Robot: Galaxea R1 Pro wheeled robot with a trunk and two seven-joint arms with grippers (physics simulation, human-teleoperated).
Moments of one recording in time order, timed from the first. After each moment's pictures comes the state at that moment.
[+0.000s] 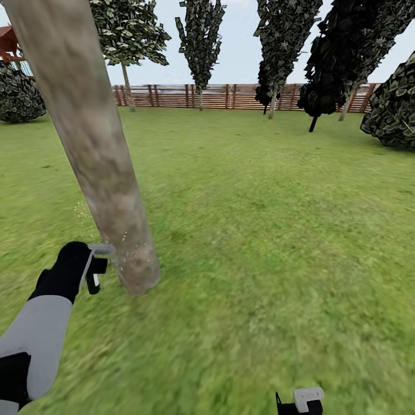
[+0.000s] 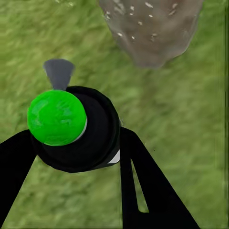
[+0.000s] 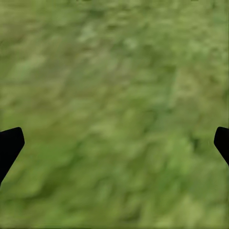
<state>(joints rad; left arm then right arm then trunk) -0.94 0.17 0.21 -0.82 -0.37 0.99 -0.16 -0.40 -0.04 0.22 -0.05 -0.02 -0.56 -0.18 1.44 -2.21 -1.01</state>
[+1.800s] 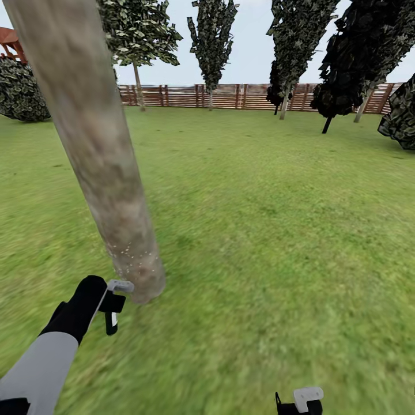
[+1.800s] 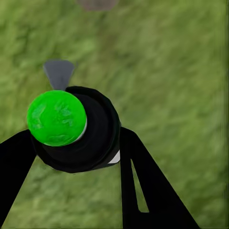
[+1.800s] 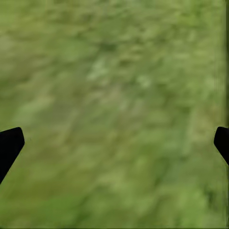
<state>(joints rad) -0.75 0.14 0.08 -0.81 -0.37 0.98 -0.34 -0.40 -0.04 0.22 -0.05 -0.02 -0.56 -0.18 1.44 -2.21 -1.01</state>
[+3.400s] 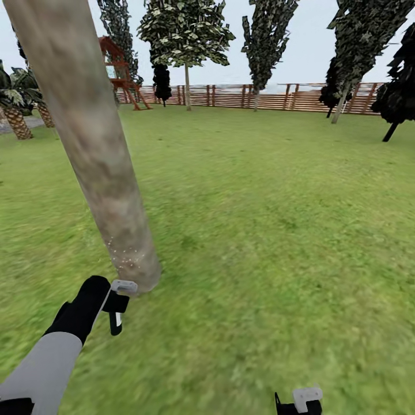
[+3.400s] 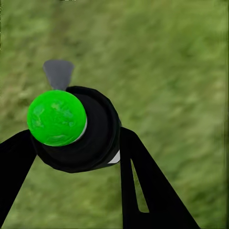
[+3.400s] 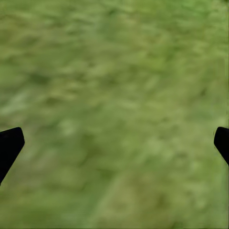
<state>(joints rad) -0.75 0.12 0.08 -0.81 -0.36 0.98 -0.33 -0.40 -0.04 0.22 -0.05 -0.02 -0.56 -0.18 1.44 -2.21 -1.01</state>
